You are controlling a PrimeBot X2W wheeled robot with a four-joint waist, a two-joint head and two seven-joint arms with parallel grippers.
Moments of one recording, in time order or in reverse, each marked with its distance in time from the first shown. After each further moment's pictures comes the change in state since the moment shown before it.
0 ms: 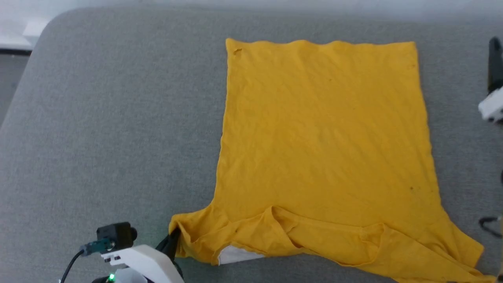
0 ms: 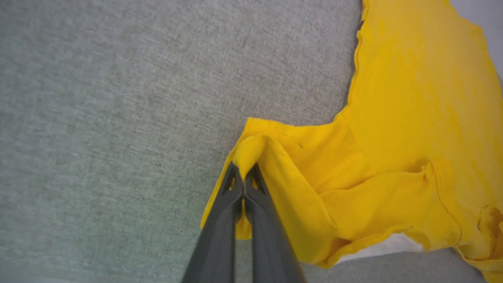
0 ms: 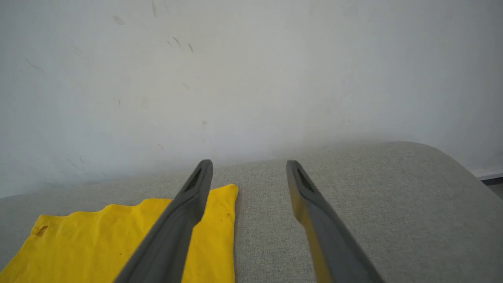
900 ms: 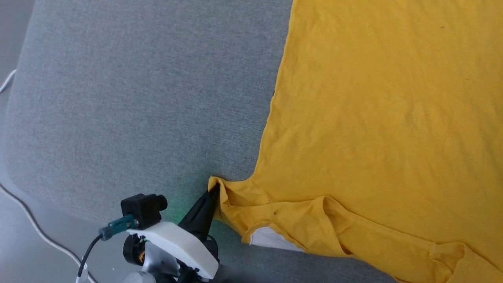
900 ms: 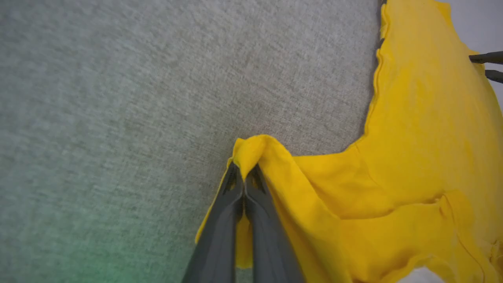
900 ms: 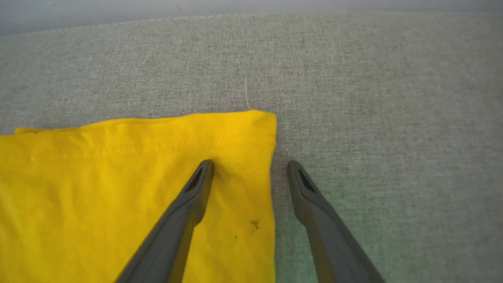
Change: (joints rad) left arm -0.102 -0.074 -0.095 -0.098 0.004 -0.070 -0.117; right arm -0.440 -0.076 -0.164 0.164 -0.342 0.000 0.652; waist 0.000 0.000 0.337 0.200
